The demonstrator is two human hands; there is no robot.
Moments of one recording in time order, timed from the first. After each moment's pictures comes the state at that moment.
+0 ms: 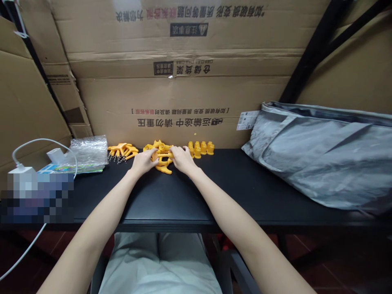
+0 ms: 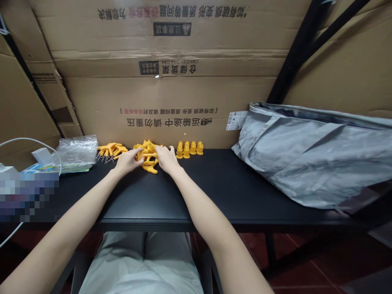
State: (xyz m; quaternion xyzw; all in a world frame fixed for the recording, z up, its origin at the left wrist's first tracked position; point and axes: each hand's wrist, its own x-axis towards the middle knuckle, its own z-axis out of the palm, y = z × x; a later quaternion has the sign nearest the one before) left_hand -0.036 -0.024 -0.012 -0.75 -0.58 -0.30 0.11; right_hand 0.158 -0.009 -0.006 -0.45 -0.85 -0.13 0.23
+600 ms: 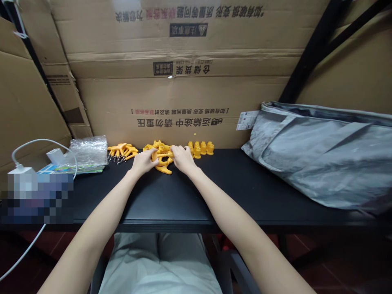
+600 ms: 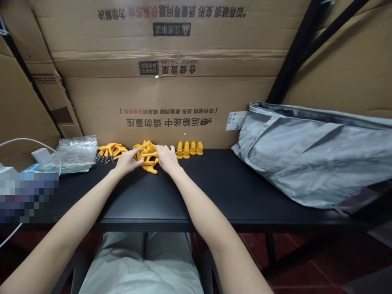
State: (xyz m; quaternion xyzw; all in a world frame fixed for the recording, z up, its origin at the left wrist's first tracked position) left_hand -0.034 -0.028 -0.007 -0.75 -0.59 -0.30 0.08; right_hand 0.157 -0.011 -0.002 -0.48 -0.84 -0.15 0.22
